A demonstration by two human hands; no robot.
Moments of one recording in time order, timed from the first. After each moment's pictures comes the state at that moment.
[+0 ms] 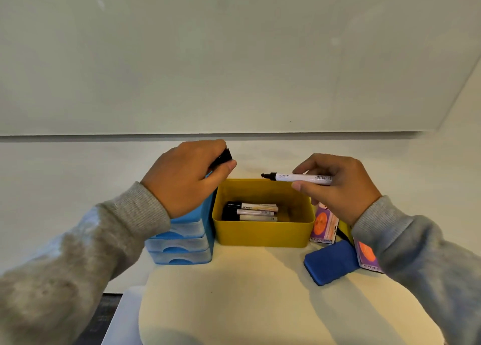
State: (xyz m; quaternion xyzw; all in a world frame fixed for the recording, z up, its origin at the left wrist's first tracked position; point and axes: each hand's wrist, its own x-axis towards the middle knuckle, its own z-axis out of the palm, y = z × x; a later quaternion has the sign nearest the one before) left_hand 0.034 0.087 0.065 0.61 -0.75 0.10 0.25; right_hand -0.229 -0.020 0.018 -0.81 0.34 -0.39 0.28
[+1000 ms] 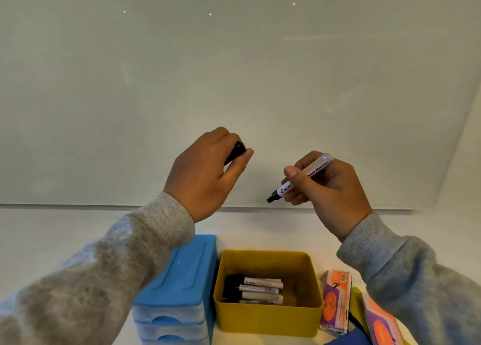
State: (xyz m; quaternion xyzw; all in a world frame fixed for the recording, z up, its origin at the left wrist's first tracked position) left_hand 0.025 0.037 0.156 0.56 -0.70 0.24 0.38; right_hand -0.183 -0.033 0.122 -0.70 0.24 -0.55 0.40
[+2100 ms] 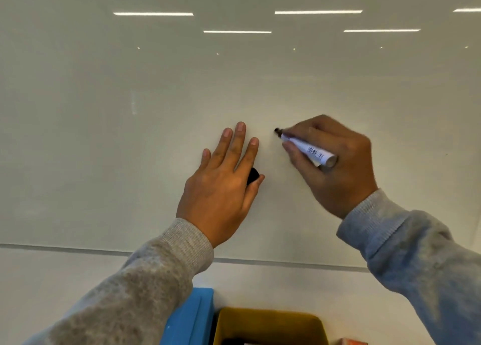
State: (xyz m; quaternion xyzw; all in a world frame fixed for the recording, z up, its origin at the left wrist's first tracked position) left_hand 0.040 -0.023 0.168 0.61 -0.61 0.43 0.27; right_hand -0.151 -0.090 0.216 -0.77 0.11 -0.61 -0.15
